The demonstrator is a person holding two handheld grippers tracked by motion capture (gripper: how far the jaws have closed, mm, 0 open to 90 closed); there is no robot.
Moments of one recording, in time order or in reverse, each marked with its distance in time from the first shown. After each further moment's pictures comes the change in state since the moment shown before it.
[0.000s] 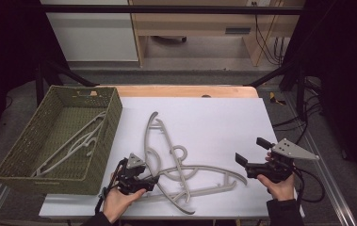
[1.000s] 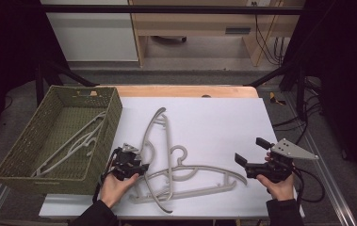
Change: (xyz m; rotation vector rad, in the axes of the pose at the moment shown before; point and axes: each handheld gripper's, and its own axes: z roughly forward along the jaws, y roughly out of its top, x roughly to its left) left arm 0.042 0.012 0.012 0.084 0.033 -0.083; right arm 0.000 0.000 0.001 0.001 0.003 0.000
